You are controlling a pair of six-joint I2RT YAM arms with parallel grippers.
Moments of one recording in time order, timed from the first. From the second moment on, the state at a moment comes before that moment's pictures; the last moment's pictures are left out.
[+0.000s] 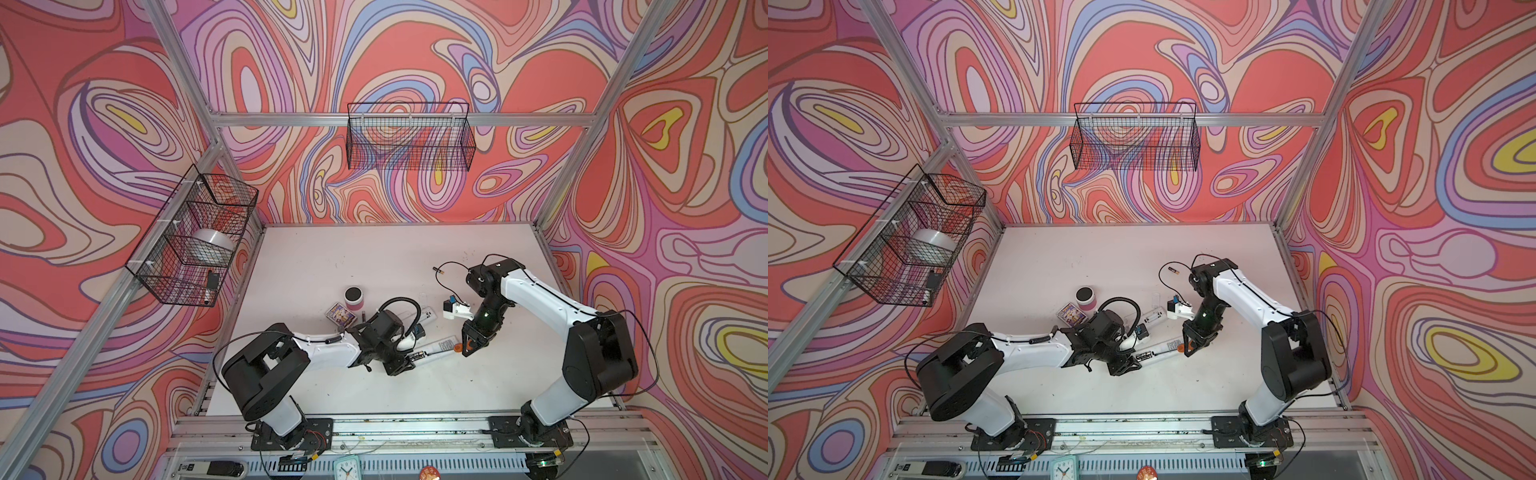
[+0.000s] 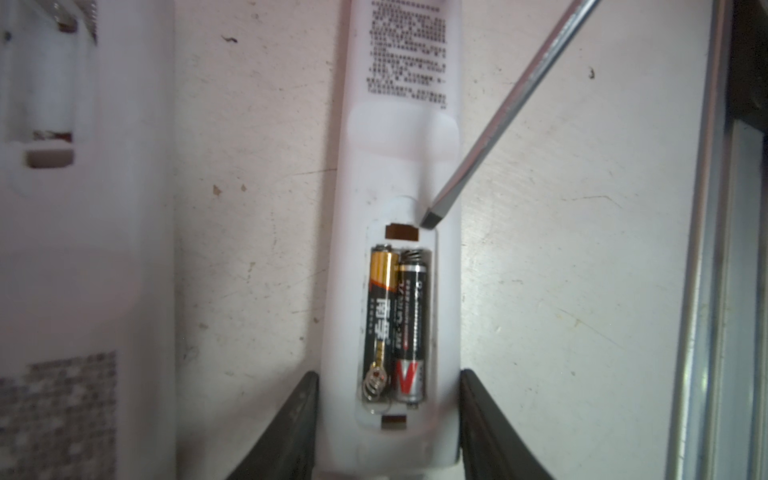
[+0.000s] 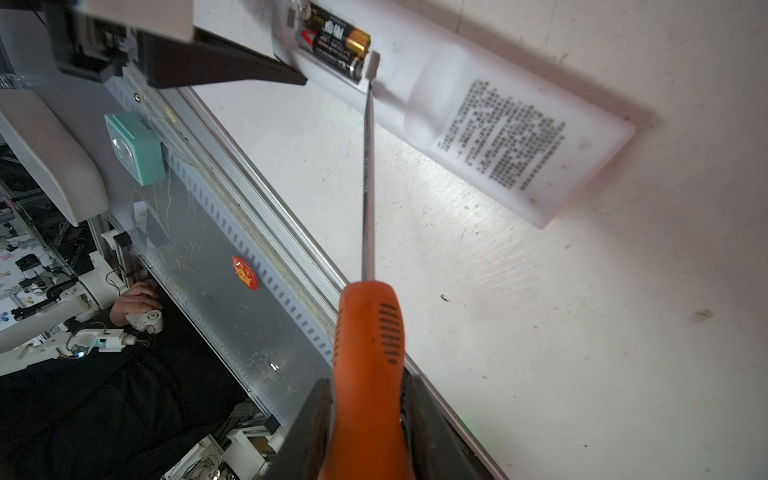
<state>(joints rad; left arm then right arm) -0.86 1.60 0.67 -0.04 0.34 0.15 0.35 1.64 1.23 -1.47 -0.48 -0.43</state>
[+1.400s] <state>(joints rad) -0.86 1.62 0.69 -0.03 0.35 0.16 0.38 1.61 1.35 -1.50 -0.45 -0.40</state>
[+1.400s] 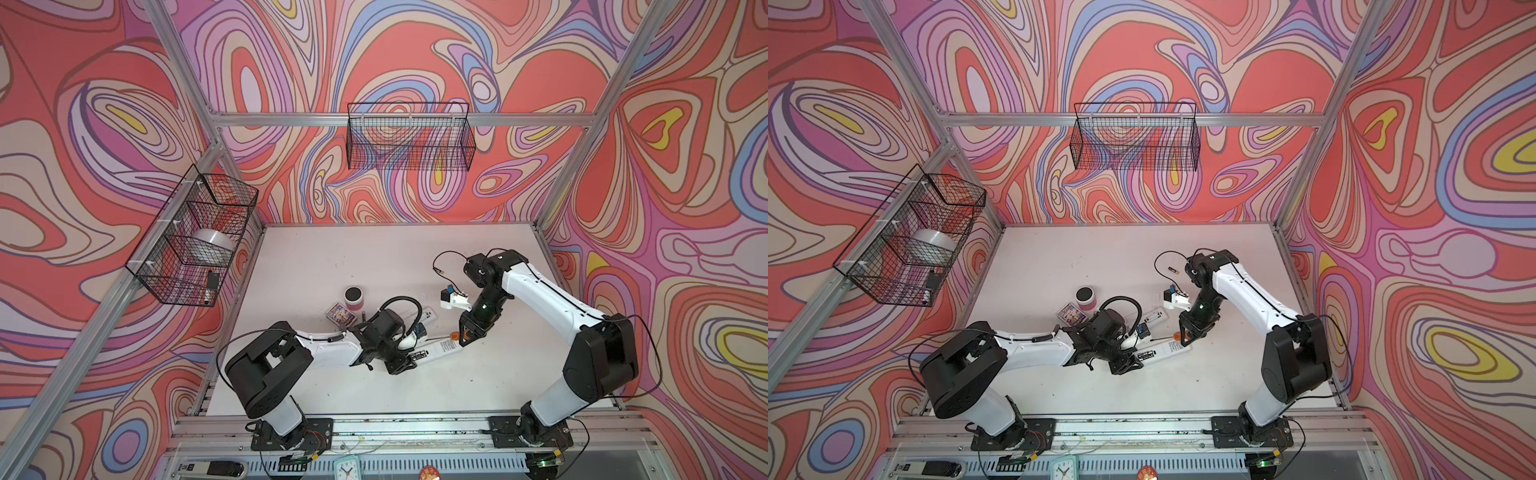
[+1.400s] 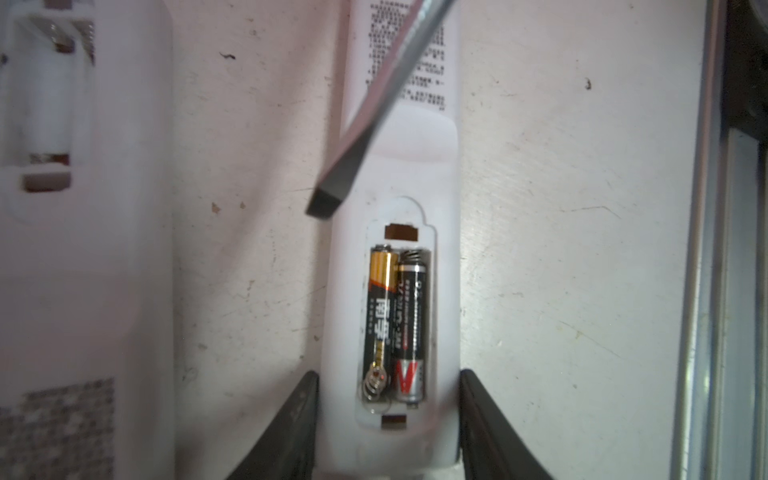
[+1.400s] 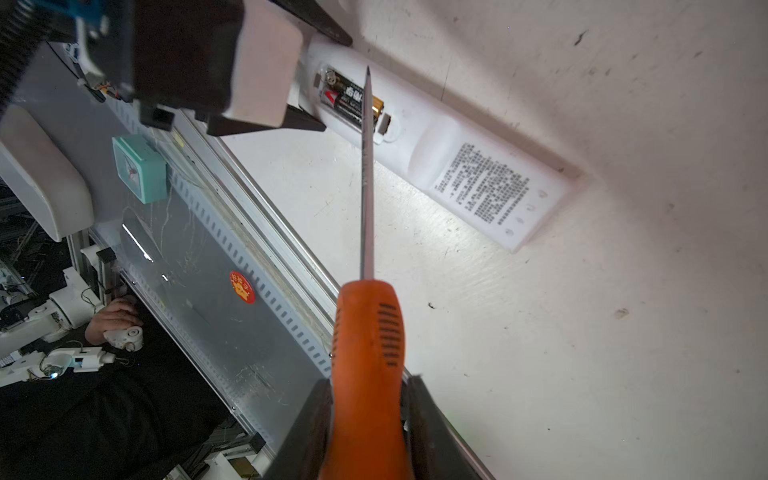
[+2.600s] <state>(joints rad) -0.86 1.63 0.69 -0.02 0.35 0.16 0.40 1.70 1.28 -1.51 -0.44 -0.40</state>
